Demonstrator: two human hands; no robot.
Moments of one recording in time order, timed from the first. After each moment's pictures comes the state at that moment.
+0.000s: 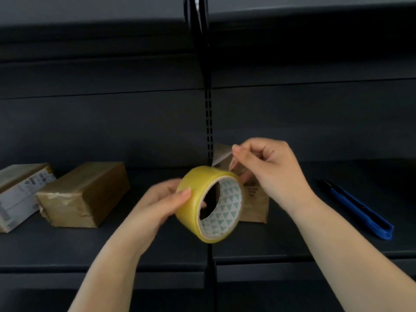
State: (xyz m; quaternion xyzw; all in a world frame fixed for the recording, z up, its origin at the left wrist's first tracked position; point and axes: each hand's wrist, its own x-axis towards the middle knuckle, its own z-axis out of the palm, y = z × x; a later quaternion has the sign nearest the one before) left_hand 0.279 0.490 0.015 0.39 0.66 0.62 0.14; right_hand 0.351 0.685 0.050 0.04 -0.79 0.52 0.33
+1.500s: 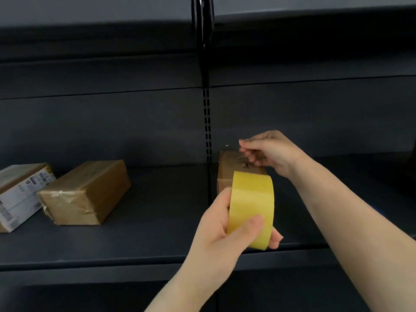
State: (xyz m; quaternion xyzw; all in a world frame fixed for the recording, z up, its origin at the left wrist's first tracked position) left_hand 0.363 0.533 0.004 0.41 0.54 0.72 0.19; right_hand 0.312 0.734 0.055 -0.13 -0.77 0.60 0.17
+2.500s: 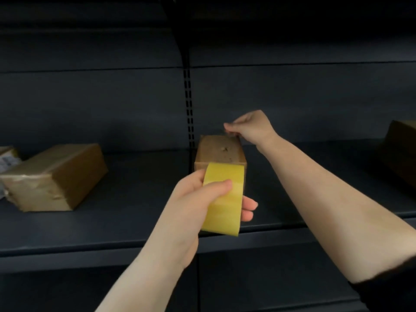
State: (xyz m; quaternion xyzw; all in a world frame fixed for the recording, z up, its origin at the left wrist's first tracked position) left_hand 0.369 0.542 0.029 0.26 0.60 0.71 0.25; right_hand 0.282 0.763 0.044 -0.16 -0.83 0.46 0.26
